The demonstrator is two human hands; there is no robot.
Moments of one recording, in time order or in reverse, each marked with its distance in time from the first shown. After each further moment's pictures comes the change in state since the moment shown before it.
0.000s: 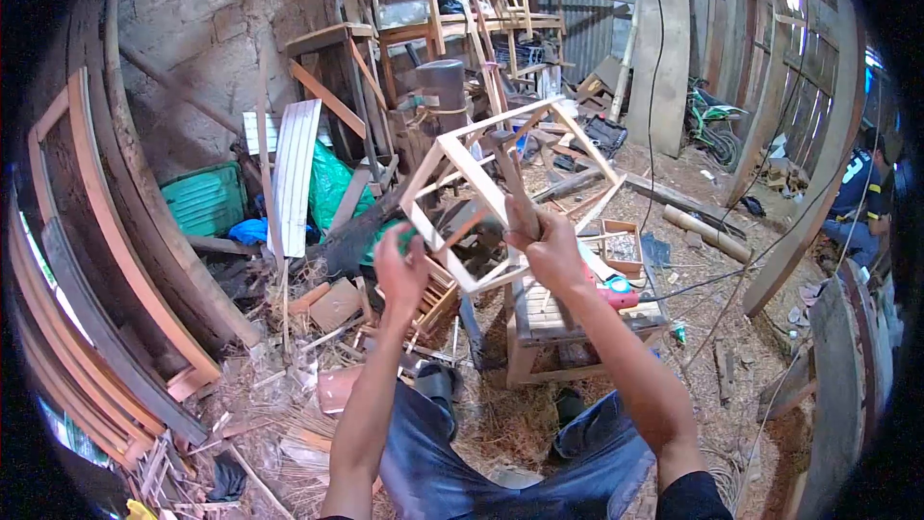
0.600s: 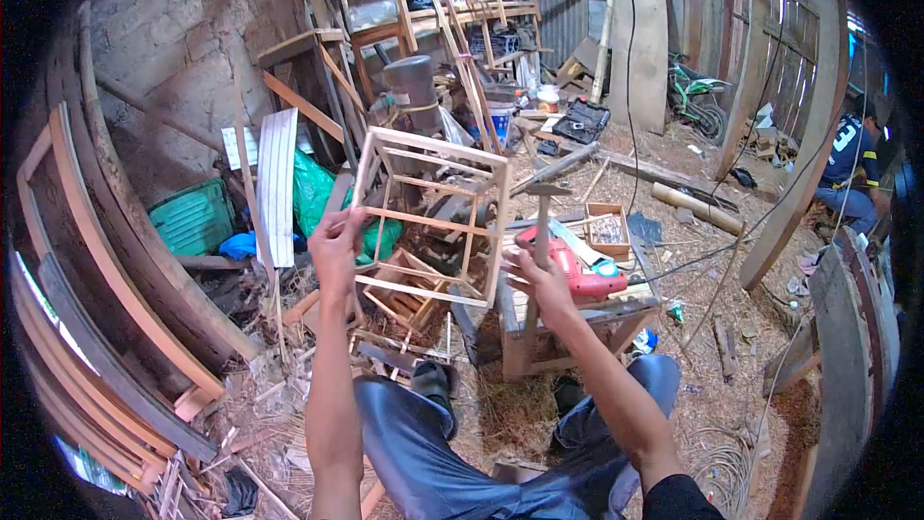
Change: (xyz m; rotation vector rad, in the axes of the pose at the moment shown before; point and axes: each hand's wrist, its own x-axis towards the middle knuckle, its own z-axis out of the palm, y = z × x) left_hand 0.053 0.004 -0.036 -0.679 -0.085 -0.436; right_hand -0.052 0.095 0.008 0.846 0.068 0.347
